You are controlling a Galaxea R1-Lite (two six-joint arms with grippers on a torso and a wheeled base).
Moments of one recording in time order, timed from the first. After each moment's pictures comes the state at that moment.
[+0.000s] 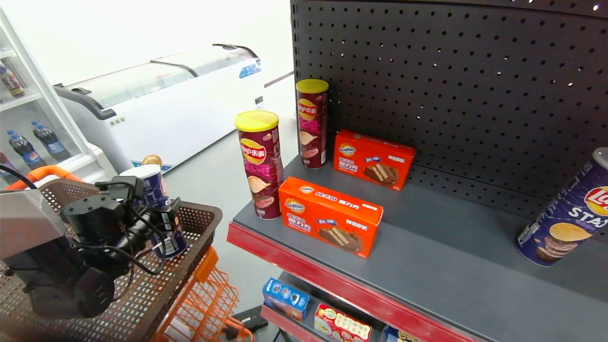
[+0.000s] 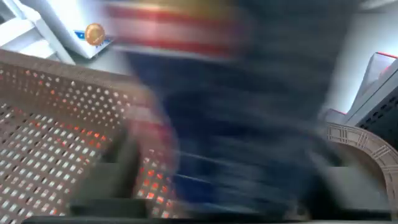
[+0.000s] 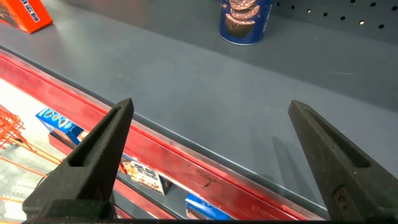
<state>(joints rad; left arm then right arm) 0.11 2.15 -0.59 -1.50 0.02 0.04 0.00 0.00 0.00 0.00 0.03 -0.01</state>
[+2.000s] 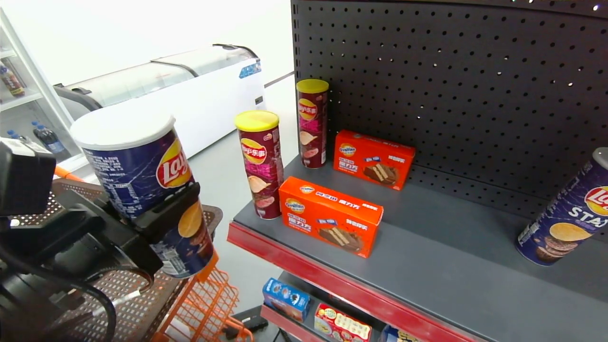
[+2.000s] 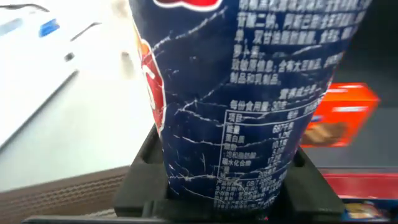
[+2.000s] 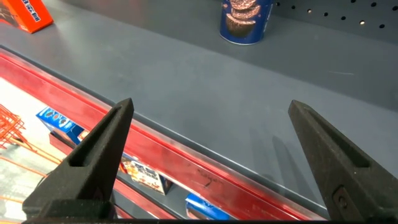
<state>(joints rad) -0.49 1.24 -0.33 -1.08 -0.01 0.09 0.00 0.00 0.00 0.00 0.03 0.00</state>
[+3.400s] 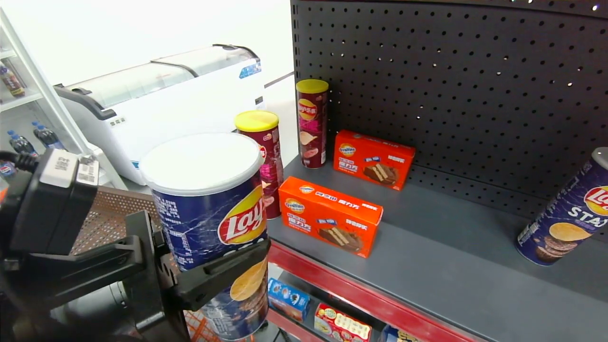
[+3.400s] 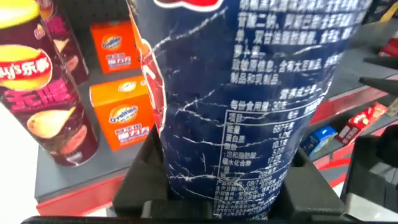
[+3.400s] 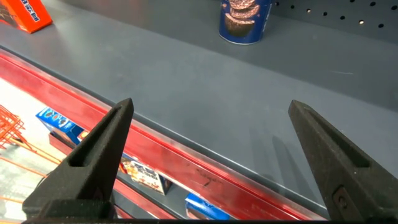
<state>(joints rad) -0.71 1.24 -0.44 -0.84 -0.24 0.02 0.00 0.00 0.00 0.00 0.03 0.00</state>
